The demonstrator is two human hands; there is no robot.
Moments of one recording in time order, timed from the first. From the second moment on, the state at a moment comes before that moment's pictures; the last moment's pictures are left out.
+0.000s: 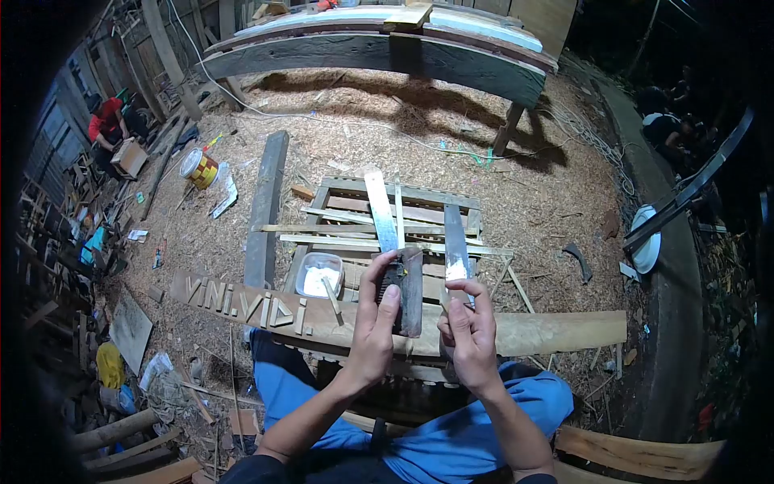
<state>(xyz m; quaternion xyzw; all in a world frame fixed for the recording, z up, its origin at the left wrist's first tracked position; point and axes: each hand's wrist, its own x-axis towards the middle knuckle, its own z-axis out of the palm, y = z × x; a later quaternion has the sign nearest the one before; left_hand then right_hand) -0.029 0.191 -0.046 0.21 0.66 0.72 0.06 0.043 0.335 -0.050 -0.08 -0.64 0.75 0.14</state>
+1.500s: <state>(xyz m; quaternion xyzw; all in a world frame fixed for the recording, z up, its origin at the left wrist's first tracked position) -0.019 0.210 -0.047 0.27 0.69 0.68 0.02 0.058 0.344 -0.030 -0.08 -0.58 0.81 0.10</state>
